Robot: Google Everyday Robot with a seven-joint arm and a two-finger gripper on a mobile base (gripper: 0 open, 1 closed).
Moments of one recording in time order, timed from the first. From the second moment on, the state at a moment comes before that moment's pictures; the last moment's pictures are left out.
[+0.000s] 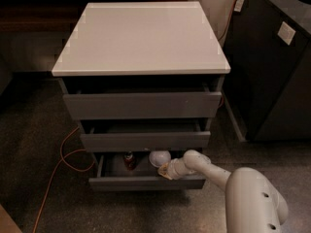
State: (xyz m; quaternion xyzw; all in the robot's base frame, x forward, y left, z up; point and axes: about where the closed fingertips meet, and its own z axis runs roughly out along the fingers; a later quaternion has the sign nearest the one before) arm 0.665 -0.063 0.198 -0.61 0.72 0.17 0.29
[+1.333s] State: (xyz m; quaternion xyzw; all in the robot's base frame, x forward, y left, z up) arm 0.656 -0.051 0.200 -0.61 0.71 0.18 0.29
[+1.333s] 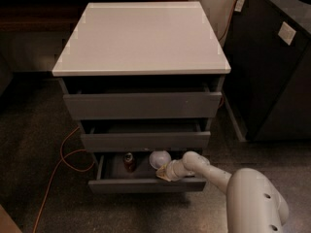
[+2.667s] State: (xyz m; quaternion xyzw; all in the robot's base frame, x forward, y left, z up) arm 0.683 -0.048 0.189 -0.62 0.74 0.16 0.23
